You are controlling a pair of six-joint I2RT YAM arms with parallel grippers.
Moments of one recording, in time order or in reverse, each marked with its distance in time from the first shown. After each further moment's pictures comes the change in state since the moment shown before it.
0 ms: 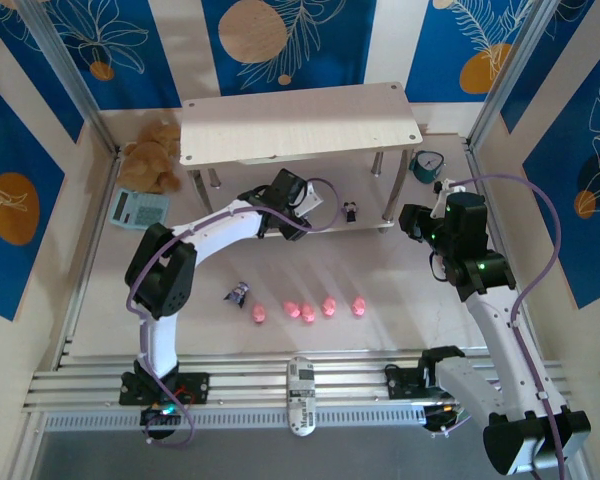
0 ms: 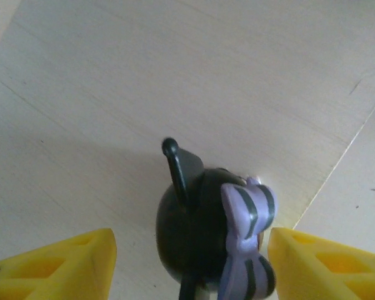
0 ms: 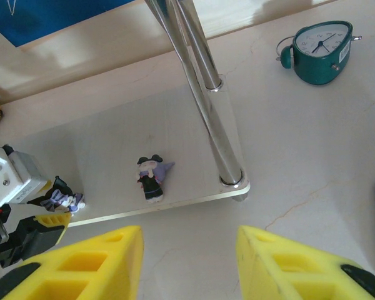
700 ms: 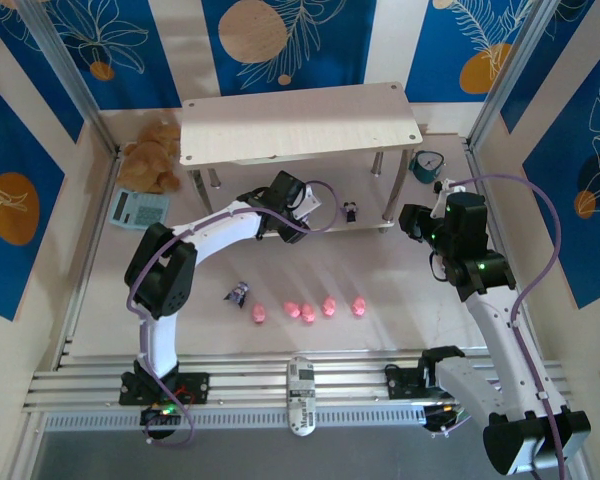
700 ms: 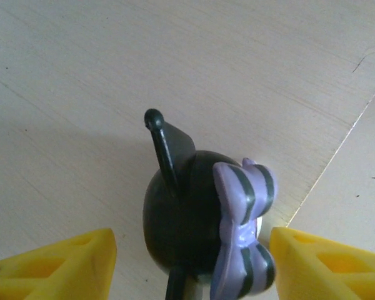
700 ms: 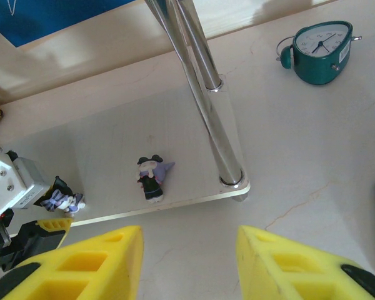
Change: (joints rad) left arm 0.007 0.000 -0.018 0.001 0.007 0.008; right arm 0.000 0.000 0.000 0.000 0.000 0.000
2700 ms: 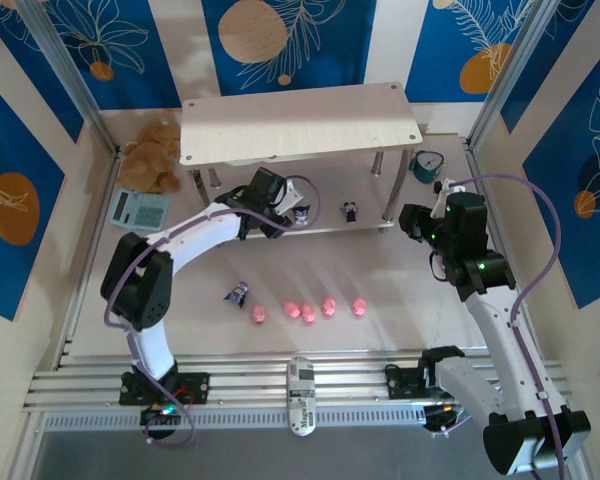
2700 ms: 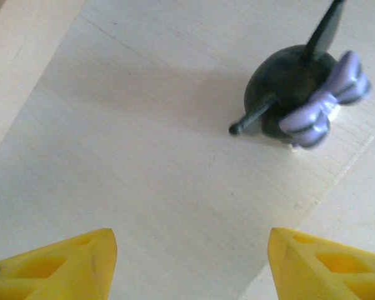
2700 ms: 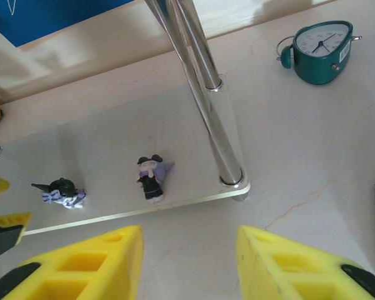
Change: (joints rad) left arm 0.056 -0.178 -0.130 0.006 -0.064 0.009; right arm 0.000 0.001 0.000 0.000 0.000 0.000
